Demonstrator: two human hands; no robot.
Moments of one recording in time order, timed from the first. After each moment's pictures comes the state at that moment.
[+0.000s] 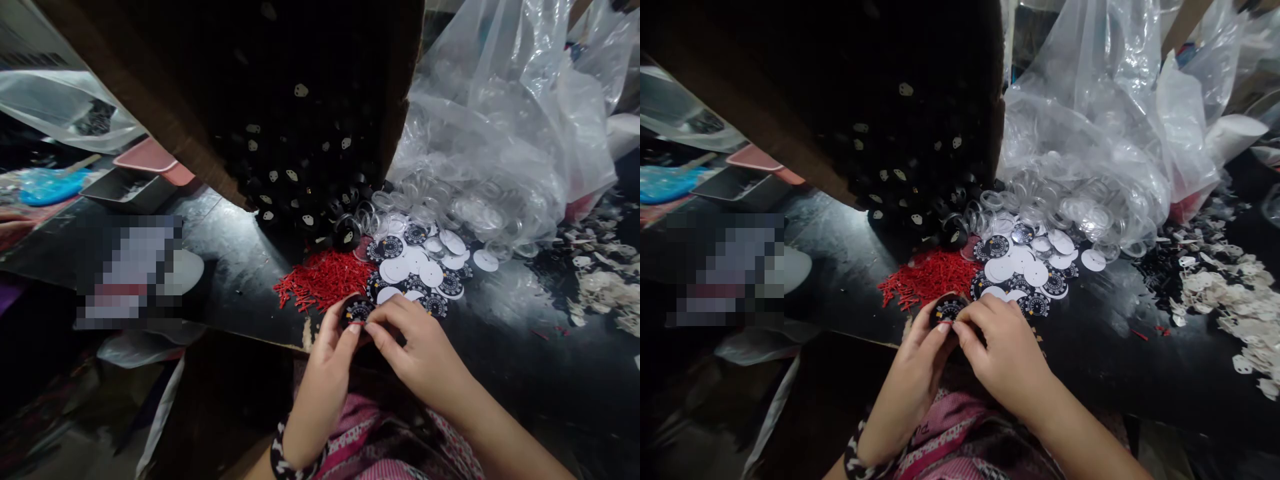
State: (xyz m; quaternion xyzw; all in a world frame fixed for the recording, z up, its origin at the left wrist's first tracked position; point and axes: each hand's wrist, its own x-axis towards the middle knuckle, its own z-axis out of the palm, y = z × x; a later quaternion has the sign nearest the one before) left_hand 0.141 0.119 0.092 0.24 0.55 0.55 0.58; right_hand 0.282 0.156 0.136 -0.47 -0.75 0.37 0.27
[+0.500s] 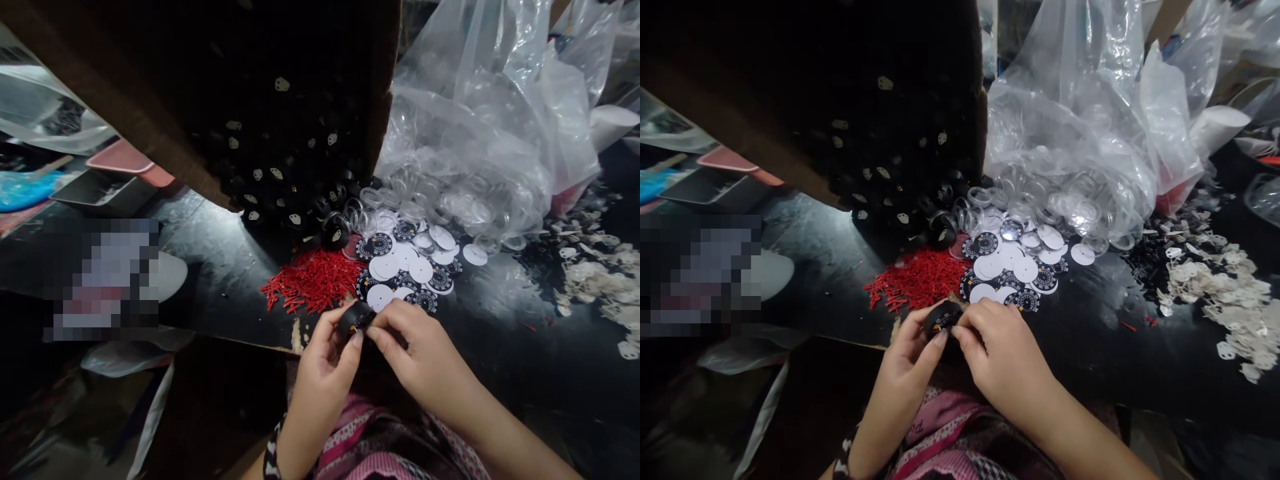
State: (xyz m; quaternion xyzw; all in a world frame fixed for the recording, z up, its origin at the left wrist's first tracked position) left_hand 0.146 0.117 0.112 0.40 0.59 0.49 0.50; right_hand 0.294 0.150 0.142 -0.50 -0.74 0.37 0.25
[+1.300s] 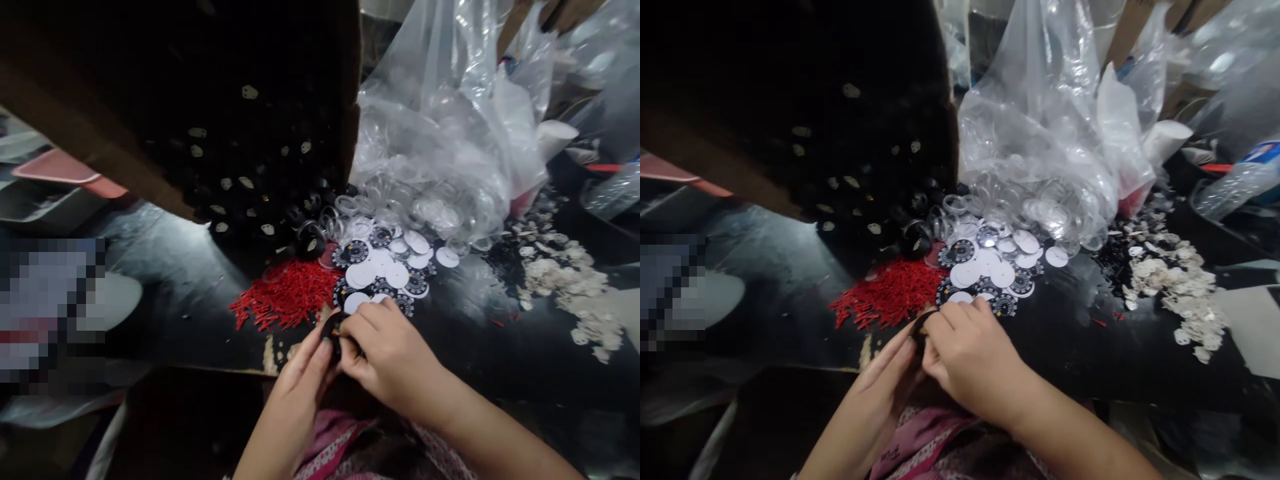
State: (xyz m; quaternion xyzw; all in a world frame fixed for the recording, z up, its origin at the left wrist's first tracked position) left_hand 0.145 0.109 0.092 0.17 0.57 0.48 0.65; right_hand 0.288 0.158 0.136 -0.43 -0.87 0.14 0.20
